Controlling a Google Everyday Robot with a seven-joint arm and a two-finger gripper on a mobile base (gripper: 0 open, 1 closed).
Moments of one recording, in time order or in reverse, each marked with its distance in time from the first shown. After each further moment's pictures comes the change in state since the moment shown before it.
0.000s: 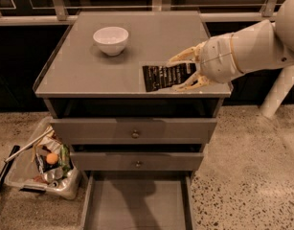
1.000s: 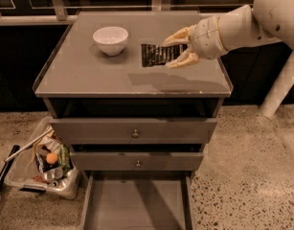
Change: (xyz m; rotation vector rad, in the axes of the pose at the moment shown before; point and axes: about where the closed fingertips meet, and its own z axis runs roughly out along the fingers) arm 0.060 -0.064 0.041 0.036 -0.063 0.123
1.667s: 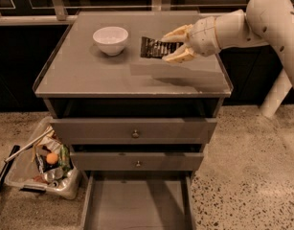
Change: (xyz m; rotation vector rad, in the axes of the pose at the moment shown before) arm 0.031 -0.029 0.029 0.034 -0.113 0.145
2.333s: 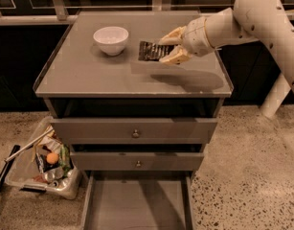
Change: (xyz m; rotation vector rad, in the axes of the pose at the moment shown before) arm 0.007 0.001 0.015 -0.020 0.121 0.053
